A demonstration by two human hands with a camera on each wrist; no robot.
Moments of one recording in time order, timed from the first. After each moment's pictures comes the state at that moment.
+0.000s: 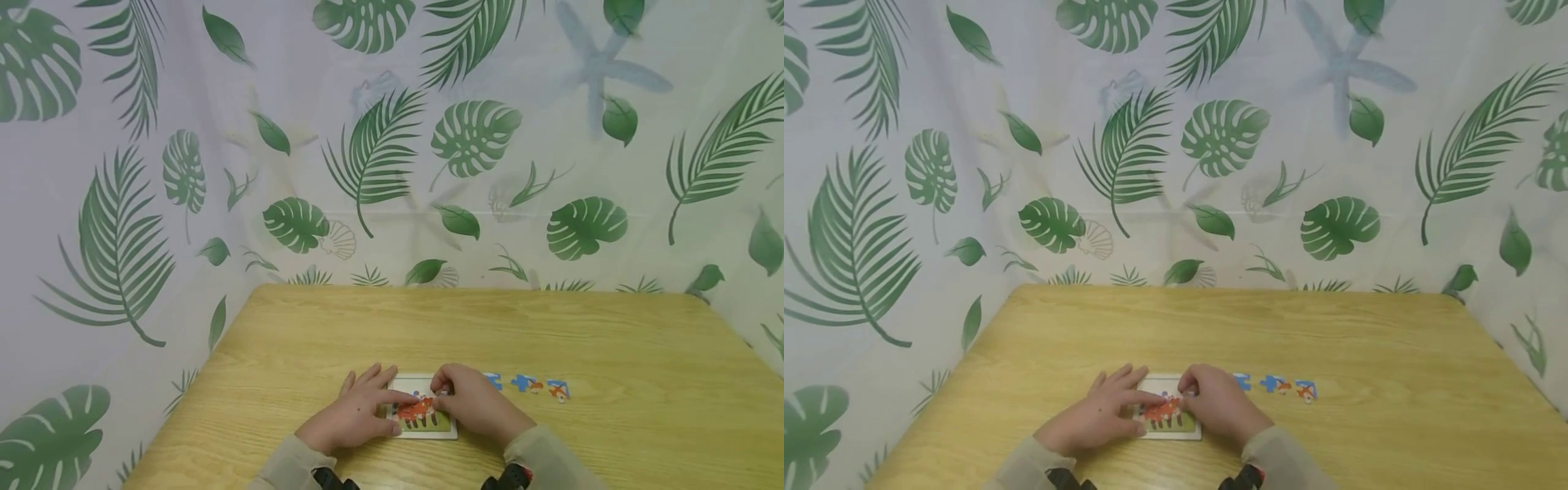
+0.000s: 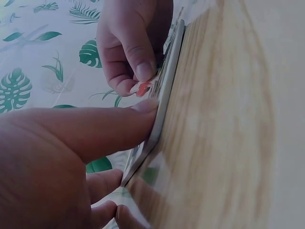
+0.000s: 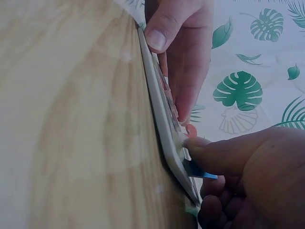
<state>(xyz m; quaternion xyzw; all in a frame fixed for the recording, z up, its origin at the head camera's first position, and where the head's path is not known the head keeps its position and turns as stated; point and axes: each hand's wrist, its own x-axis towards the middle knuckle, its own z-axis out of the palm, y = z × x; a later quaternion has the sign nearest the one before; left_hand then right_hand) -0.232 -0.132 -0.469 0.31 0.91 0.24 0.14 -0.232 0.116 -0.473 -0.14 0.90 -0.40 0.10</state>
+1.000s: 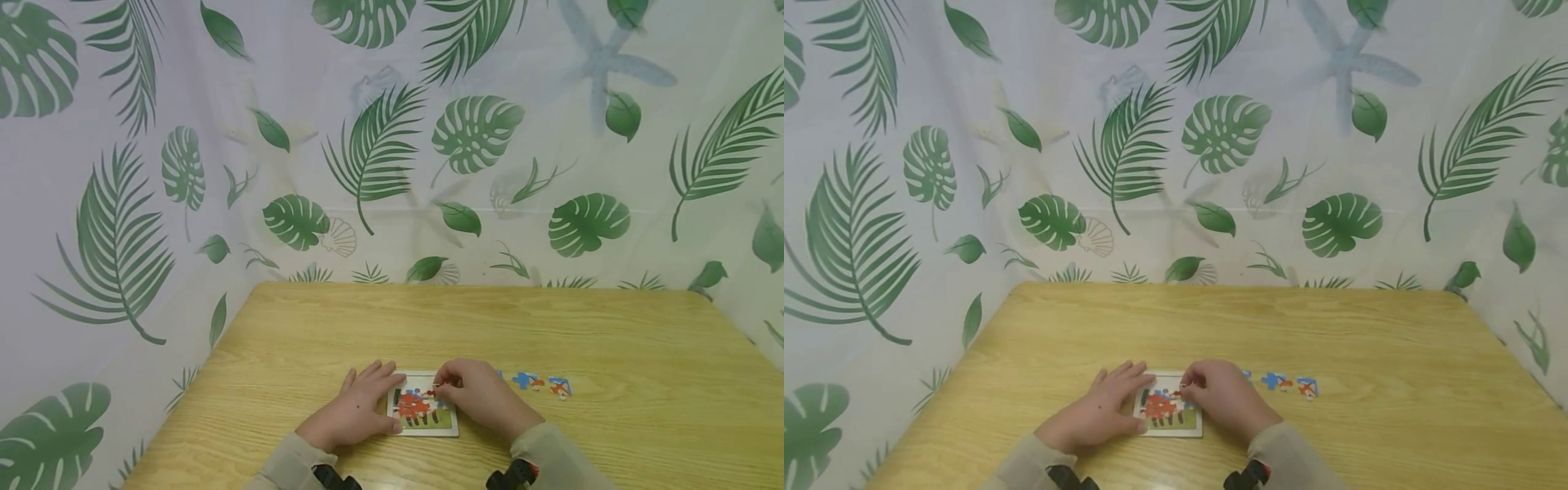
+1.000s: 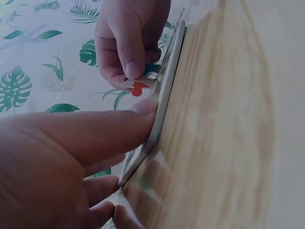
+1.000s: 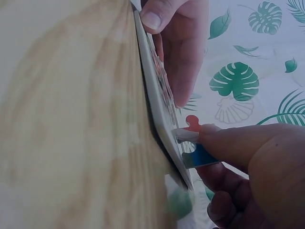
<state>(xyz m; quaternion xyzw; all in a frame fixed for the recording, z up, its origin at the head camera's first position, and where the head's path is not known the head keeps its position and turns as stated) -0.230 -0.131 -0.469 0.28 0.91 0.27 0.13 -0.234 0.127 -0.471 -0.17 0.91 -0.37 0.06</state>
